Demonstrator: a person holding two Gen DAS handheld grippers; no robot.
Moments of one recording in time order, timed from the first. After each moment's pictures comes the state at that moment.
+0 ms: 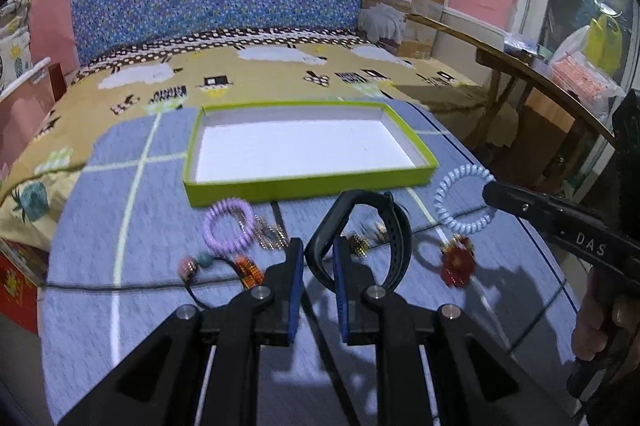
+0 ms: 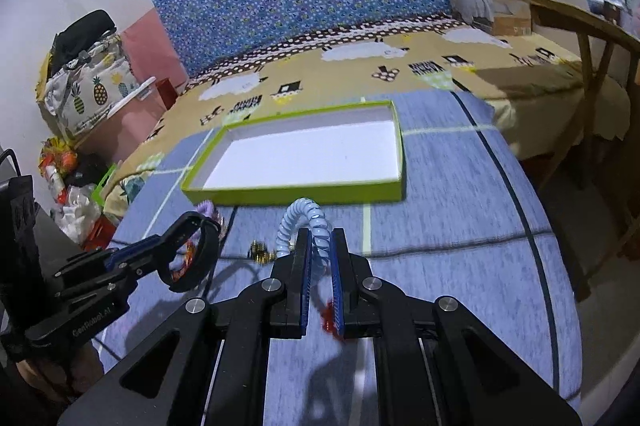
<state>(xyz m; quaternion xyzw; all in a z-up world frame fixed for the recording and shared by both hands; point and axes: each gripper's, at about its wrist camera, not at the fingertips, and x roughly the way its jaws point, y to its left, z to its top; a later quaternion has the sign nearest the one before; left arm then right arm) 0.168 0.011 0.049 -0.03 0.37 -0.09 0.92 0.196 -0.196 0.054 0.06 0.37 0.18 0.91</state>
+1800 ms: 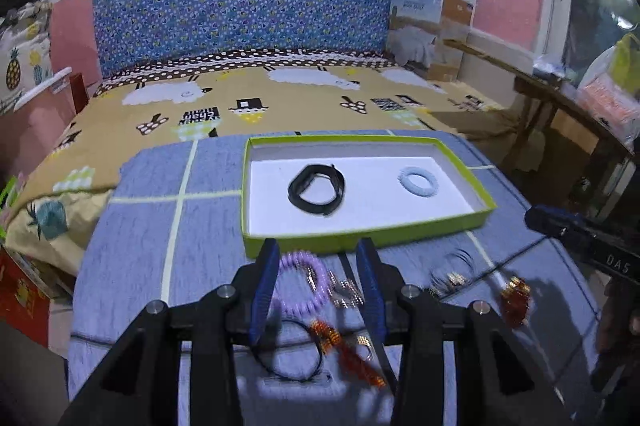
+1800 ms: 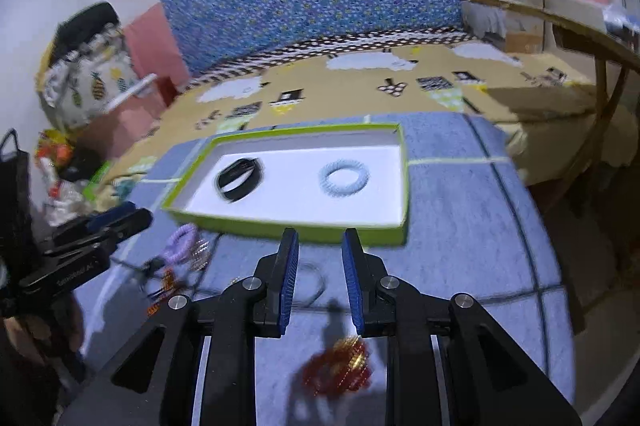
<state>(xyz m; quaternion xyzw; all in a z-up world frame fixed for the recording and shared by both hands) 0.188 0.053 0.051 -0.04 0.34 -0.05 0.94 0.225 -0.187 0.049 0.05 0.36 0.20 0.91</state>
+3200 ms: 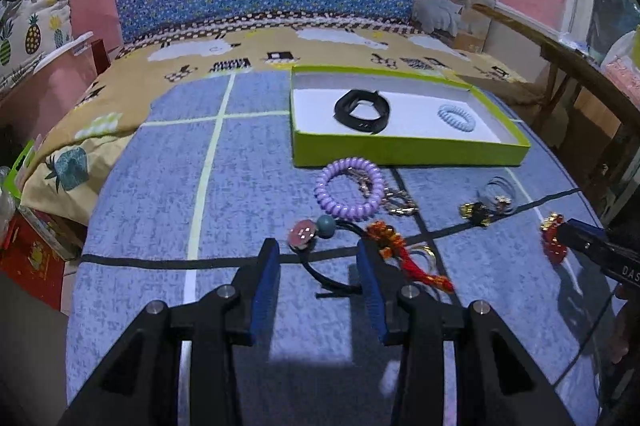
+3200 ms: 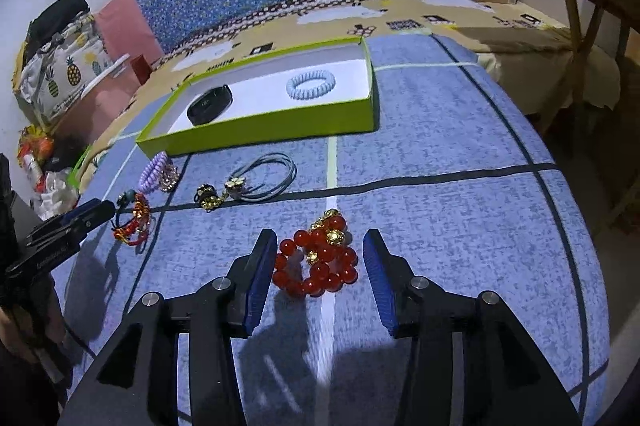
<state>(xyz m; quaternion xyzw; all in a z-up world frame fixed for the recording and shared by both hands) 0.167 0.075 -0.002 -0.03 0.40 -0.01 0.92 0.191 -0.200 -0.008 0.06 0.43 0.15 0.89</state>
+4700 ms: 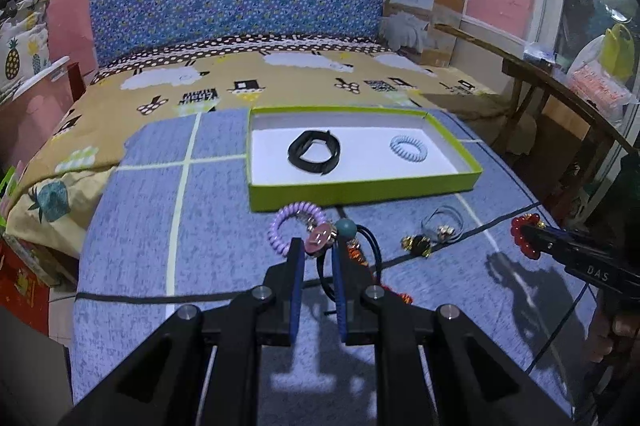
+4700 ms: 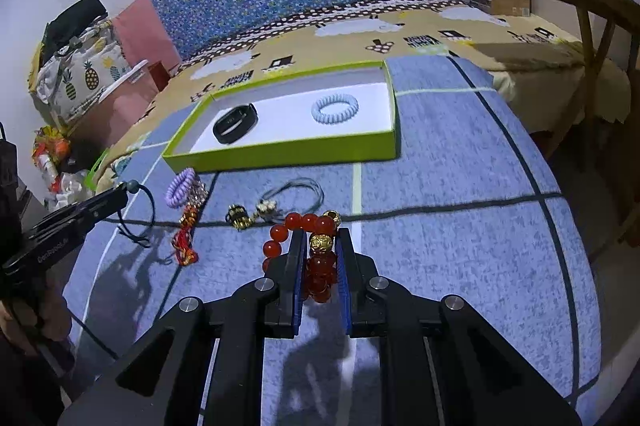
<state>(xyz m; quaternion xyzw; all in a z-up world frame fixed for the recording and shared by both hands) 0.161 0.057 0.044 -0.03 0.36 -0.07 0.93 0.189 -0.195 0.021 0.06 0.40 0.18 0.90</state>
